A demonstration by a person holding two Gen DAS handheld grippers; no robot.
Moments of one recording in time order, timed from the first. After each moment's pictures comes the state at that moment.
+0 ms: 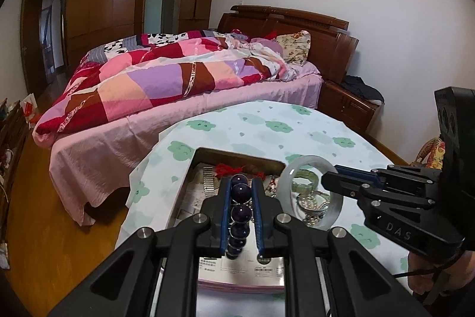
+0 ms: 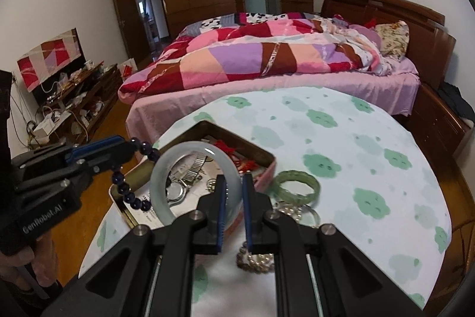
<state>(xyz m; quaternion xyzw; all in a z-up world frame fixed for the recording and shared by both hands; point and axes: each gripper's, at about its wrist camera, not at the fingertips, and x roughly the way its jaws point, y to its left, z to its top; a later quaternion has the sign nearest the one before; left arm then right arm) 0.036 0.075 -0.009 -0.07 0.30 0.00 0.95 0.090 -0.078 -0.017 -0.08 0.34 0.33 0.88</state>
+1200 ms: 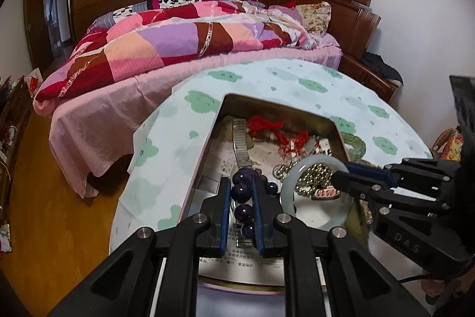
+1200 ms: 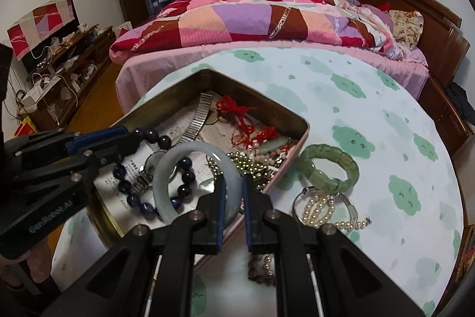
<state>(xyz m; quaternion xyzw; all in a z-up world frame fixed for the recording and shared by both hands) 0.067 0.104 -0.076 -0.08 0.38 0.03 0.92 0.102 -0.037 -0.068 -0.14 0.40 0.32 0.85</state>
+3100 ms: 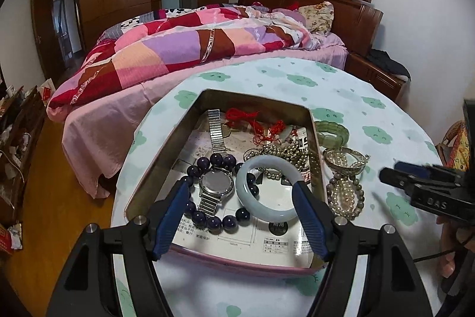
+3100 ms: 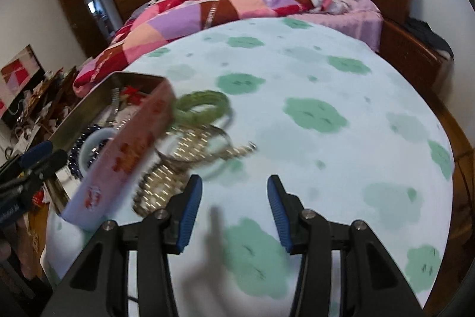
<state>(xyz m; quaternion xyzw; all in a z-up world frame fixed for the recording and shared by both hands) 0.043 0.052 -0.070 -0.05 0.36 0.06 0.93 0.123 -0.160 -0.088 -0.03 0.43 0.24 0.87</state>
